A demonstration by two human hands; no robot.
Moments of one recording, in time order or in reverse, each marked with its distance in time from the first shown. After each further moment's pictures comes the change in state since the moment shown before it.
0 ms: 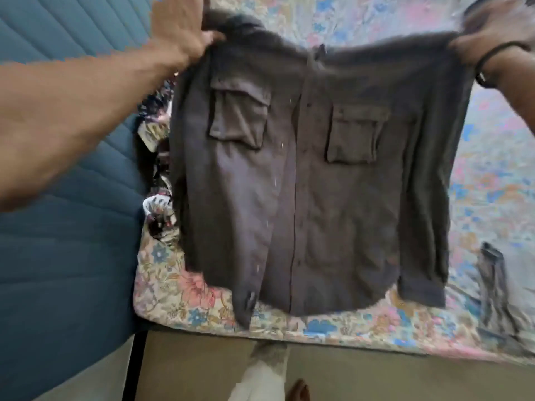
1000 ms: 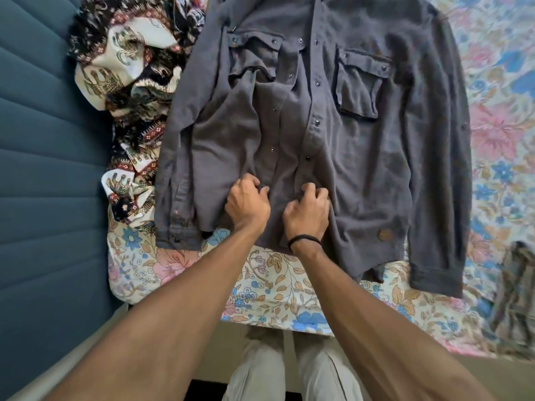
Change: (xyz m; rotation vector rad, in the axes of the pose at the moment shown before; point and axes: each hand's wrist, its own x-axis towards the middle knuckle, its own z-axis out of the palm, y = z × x) left_hand -0.252 0.070 0.270 -0.220 -0.325 -0.619; right_hand -0.372 -0.068 0.257 -0.041 -0.281 0.223
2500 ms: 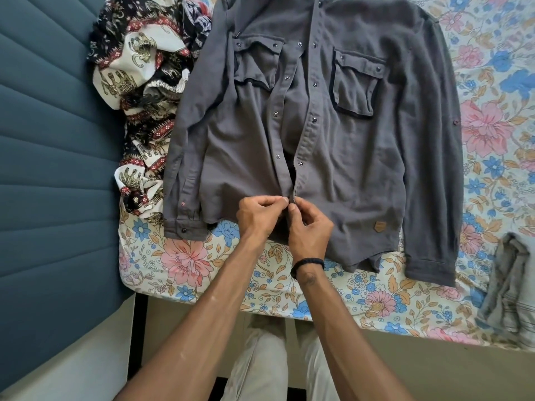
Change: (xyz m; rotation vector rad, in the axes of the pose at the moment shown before) left_hand -0.064 0.012 -0.037 -0.676 -0.309 -0.312; right_hand -0.065 0.001 -0.040 0.927 -0.051 0.280
